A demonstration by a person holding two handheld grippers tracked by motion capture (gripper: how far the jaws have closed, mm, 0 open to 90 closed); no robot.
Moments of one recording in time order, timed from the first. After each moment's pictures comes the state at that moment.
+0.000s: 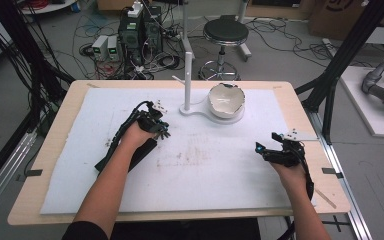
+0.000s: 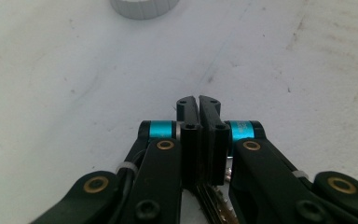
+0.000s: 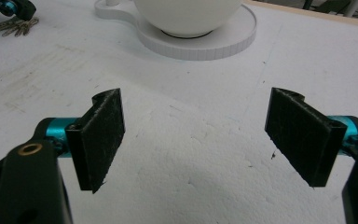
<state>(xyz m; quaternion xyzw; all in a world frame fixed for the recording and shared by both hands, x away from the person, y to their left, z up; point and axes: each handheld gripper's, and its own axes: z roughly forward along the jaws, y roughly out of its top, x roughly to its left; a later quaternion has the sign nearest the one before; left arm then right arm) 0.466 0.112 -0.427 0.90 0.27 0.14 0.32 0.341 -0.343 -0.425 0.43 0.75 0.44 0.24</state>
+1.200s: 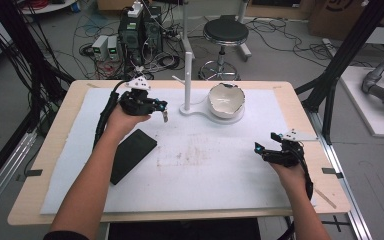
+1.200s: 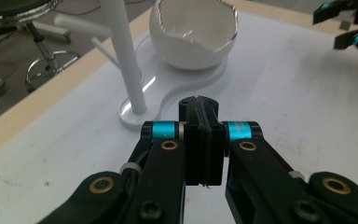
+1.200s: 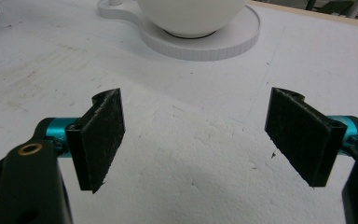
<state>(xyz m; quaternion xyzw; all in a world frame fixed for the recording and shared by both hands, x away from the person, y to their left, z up) 0.438 0.137 -0.321 0.83 0.24 0.13 0.48 0.342 -0.341 -0.426 0.43 0.75 0.44 0.24</state>
